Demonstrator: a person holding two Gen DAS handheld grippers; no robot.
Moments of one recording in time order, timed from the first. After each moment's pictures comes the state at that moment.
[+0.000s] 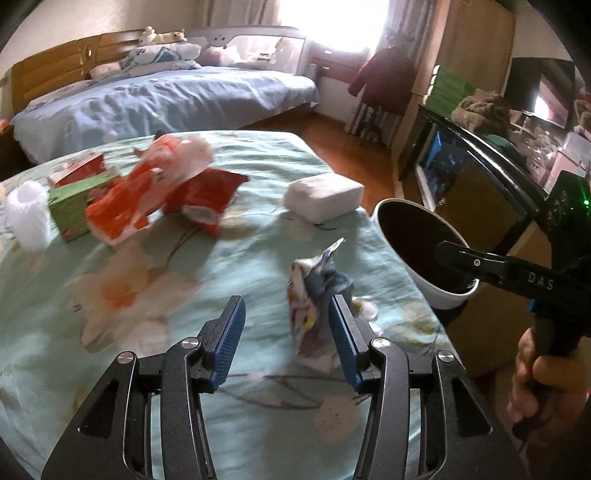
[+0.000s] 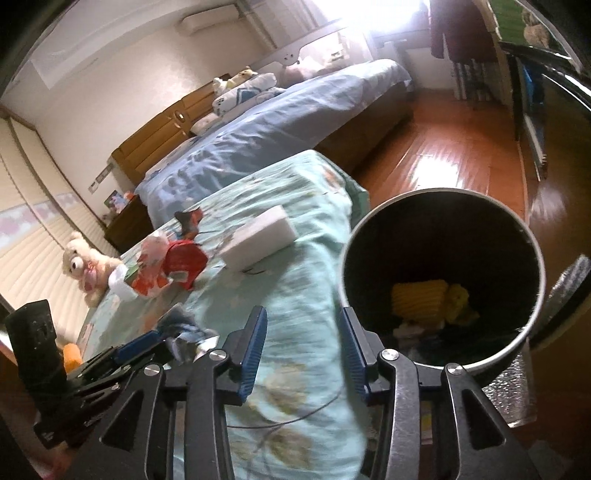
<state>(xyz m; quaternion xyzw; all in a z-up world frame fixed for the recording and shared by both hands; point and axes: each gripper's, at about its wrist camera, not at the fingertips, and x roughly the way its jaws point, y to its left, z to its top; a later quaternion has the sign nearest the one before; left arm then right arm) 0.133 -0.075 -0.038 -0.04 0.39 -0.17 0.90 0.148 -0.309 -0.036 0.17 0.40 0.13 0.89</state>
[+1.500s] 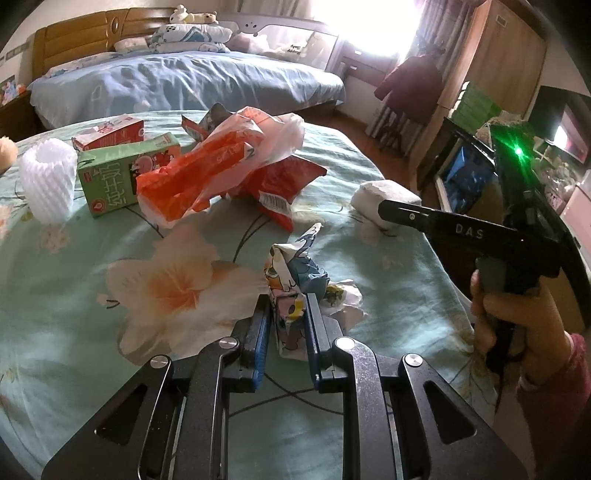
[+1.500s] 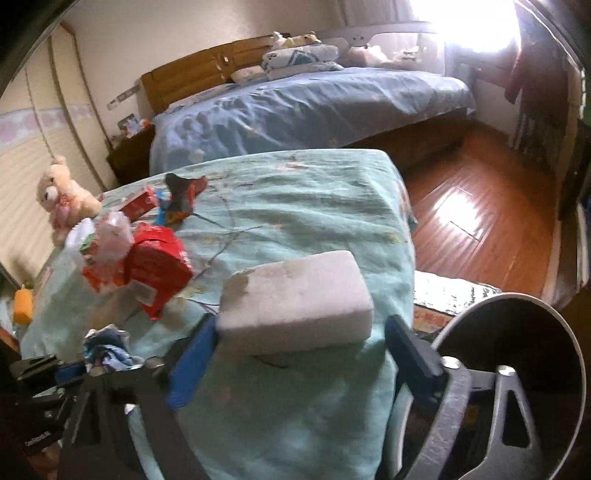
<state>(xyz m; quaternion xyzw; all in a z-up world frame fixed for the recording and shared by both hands) 0.159 -0.025 -0.057 -0.08 0.41 -0.14 0.90 0.252 -0.241 -0.059 0.02 0.42 0.18 0.89</state>
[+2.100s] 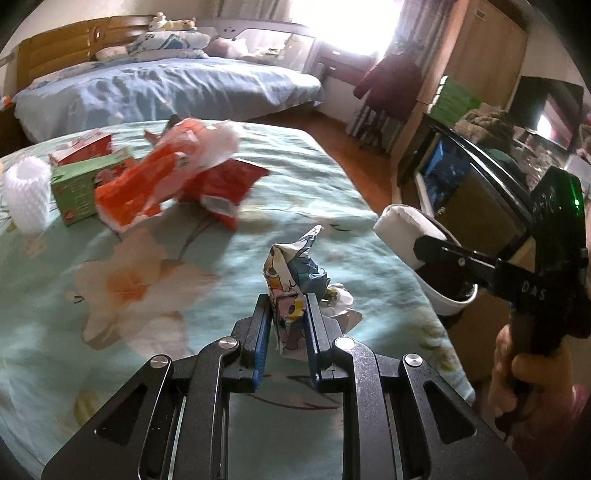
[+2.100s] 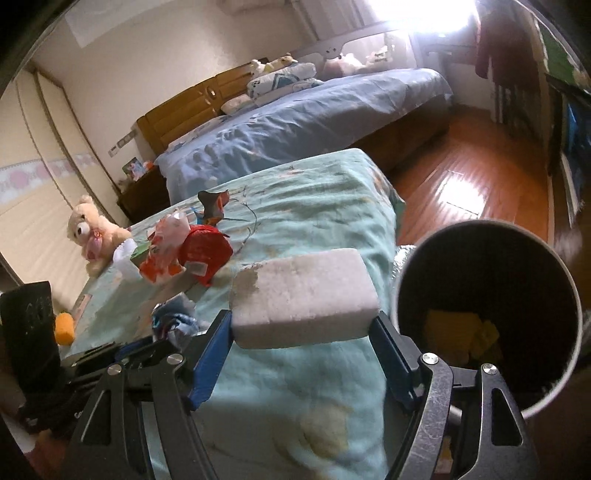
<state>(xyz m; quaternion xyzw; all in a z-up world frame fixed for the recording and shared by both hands) 0.143 -0.061 -0.043 -0.07 0.40 -0.18 0.90 0.165 -0.283 -0.034 0.11 0.39 0.17 0.90</state>
